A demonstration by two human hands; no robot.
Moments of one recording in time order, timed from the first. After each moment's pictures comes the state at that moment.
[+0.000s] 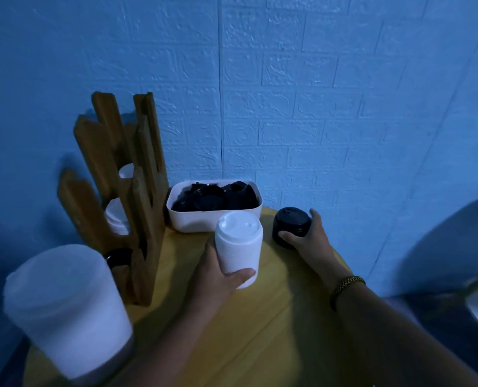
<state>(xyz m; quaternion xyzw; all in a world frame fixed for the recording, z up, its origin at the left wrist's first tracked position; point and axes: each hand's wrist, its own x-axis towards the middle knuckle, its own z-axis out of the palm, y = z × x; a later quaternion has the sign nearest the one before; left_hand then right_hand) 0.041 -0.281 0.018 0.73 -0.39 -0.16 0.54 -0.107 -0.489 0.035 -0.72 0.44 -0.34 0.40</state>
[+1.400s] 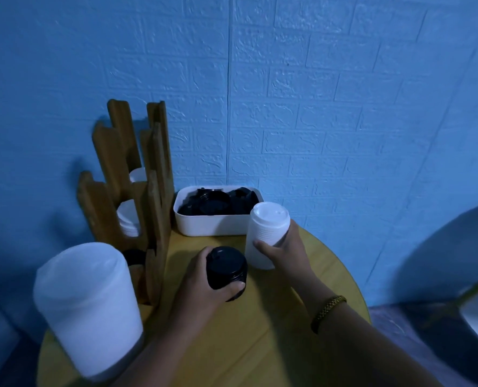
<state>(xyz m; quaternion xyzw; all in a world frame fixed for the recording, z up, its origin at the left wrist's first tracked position) 0.056 -0.243 0.015 0.74 -0.40 -0.15 0.51 -0.078 -0.417 0.050 -0.76 0.35 -0.39 0.38</state>
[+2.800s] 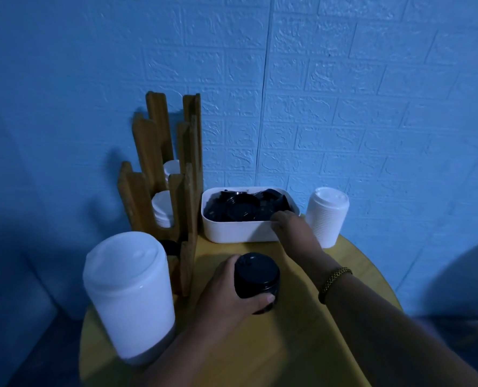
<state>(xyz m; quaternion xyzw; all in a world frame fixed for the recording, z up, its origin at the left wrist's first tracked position) 0.046 -0.214 0.029 0.76 -0.41 -0.19 0.46 -0.016 -0.435 0.070 -0.92 0.27 -0.24 0.15</state>
